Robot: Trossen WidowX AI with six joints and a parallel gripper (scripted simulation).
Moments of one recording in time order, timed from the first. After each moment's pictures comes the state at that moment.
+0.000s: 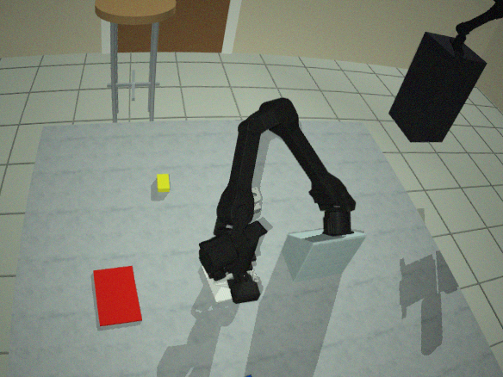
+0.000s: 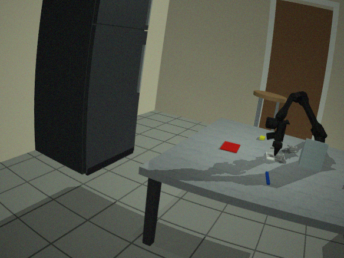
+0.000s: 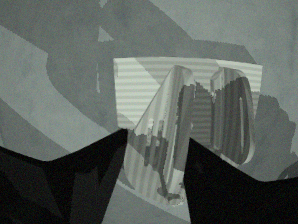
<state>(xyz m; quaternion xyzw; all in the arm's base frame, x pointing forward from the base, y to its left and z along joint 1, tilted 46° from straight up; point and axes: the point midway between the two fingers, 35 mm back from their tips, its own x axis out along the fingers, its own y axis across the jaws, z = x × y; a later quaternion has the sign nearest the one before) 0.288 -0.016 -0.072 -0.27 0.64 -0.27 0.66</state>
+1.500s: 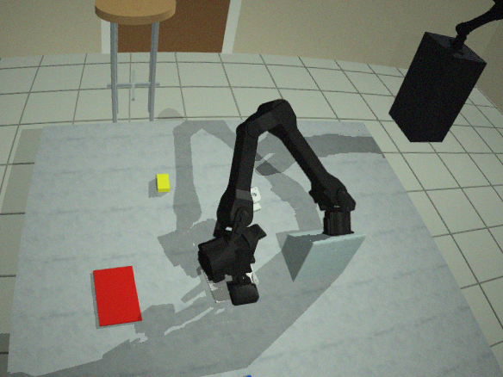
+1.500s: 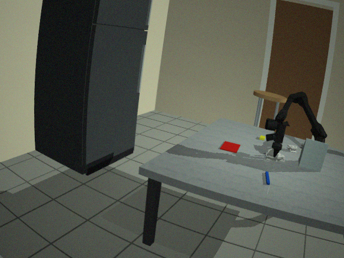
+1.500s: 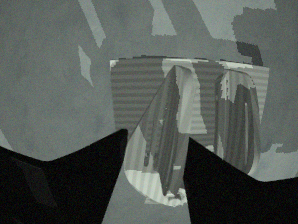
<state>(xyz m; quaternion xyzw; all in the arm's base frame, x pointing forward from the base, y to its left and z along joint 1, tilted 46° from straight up) 0.289 -0.023 -0.079 -0.27 0.64 -0.27 0.67</state>
